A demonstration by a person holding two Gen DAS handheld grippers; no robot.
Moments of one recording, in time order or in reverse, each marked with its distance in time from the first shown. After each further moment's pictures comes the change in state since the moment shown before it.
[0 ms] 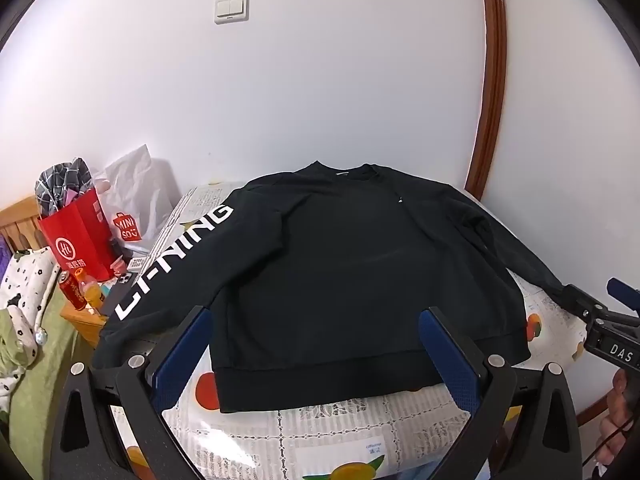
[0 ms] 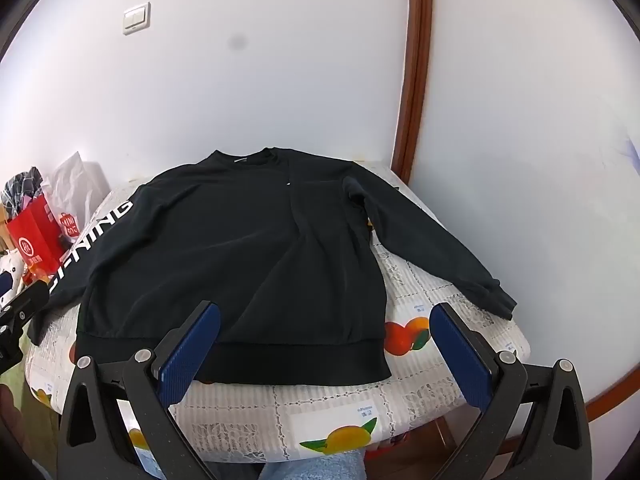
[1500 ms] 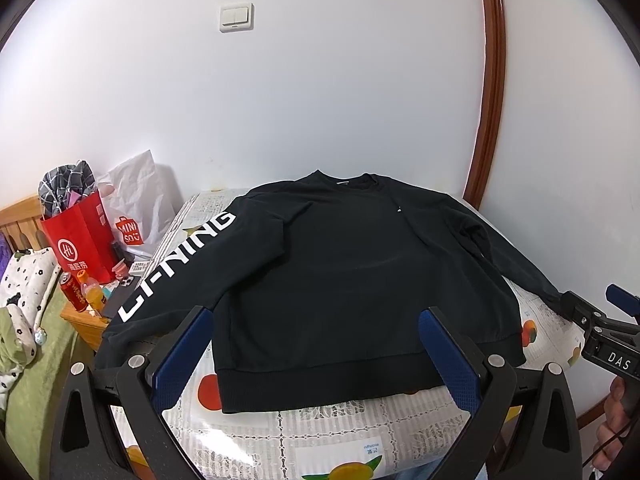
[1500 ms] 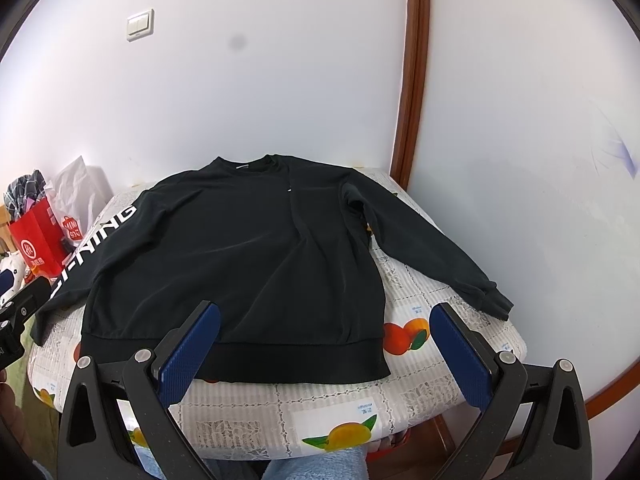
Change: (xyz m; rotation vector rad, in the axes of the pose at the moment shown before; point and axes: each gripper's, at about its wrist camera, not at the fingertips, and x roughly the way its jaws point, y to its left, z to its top) left arm -0.009 -0.004 0.006 -0.003 -0.012 -0.004; right arm -0.008 -0.003 0.001 0.012 -0.011 0.011
